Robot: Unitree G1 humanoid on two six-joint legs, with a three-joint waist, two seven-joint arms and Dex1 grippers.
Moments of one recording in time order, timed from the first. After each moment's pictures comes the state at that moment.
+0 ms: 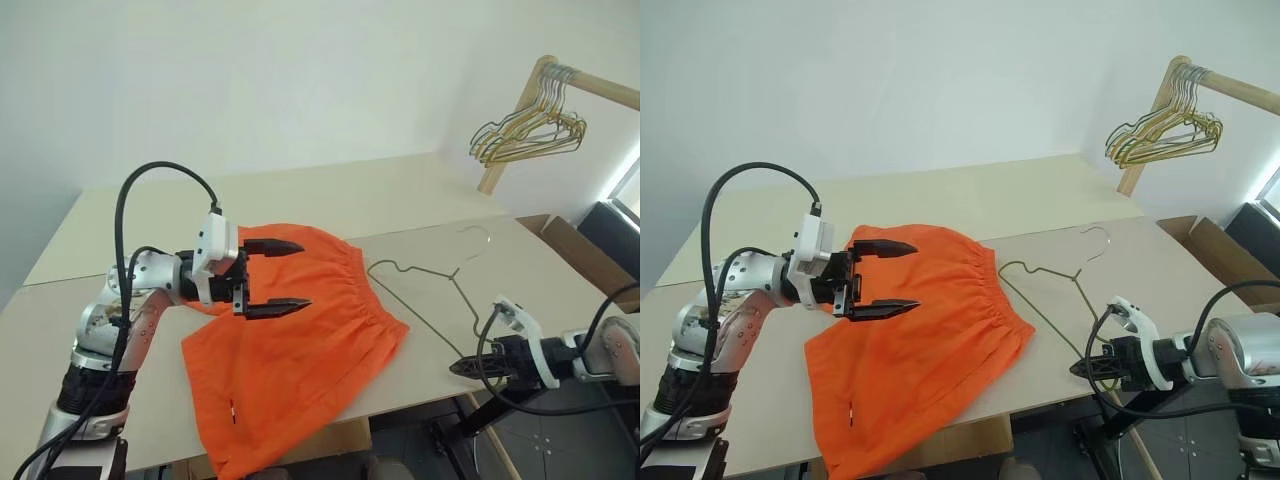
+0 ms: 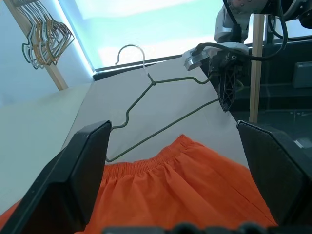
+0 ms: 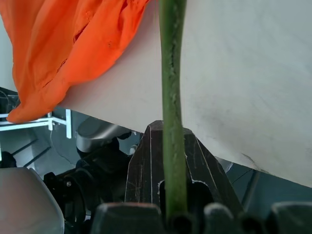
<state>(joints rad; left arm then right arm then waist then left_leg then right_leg) -0.42 0.67 0.02 -0.25 -0.55 0.38 -1.21 -0.29 -0.93 -0.06 -0.02 0.67 1.59 1.01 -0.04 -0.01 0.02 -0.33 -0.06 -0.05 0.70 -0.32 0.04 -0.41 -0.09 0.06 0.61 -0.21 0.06</state>
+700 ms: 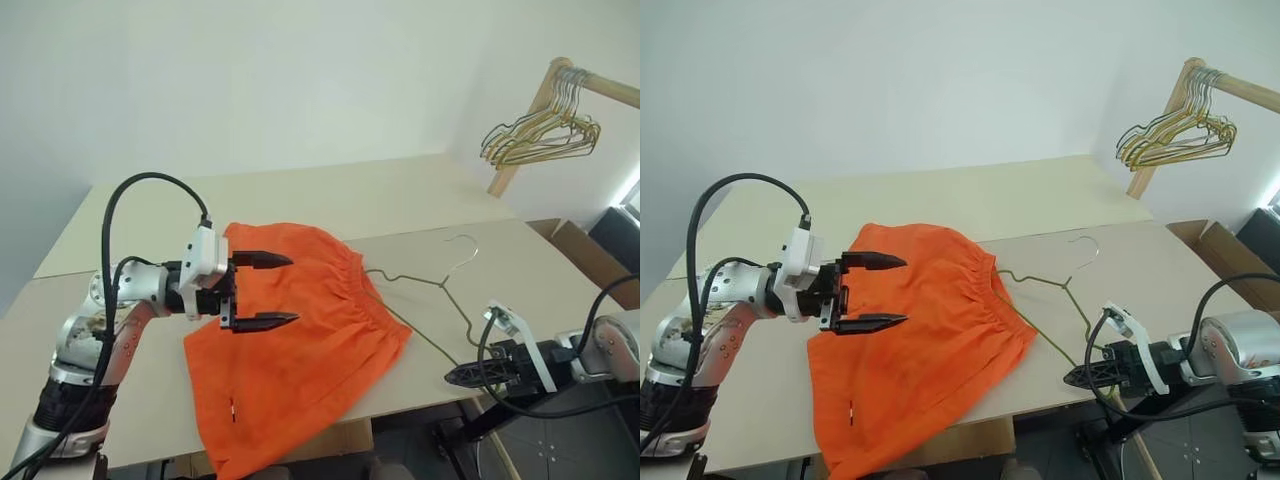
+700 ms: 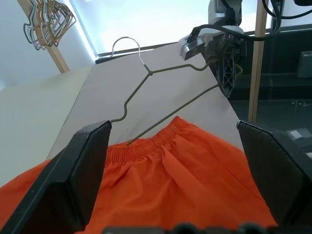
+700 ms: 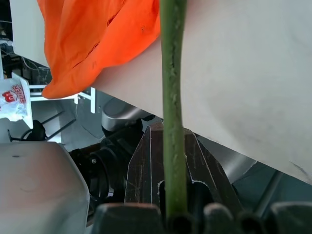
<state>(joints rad) -0.32 0.73 0.06 -0.32 -0.58 0.37 -1.22 -0.30 -1.04 0.05 0.01 0.76 1.52 1.13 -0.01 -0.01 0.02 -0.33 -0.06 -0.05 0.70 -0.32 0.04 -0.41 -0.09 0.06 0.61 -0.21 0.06</state>
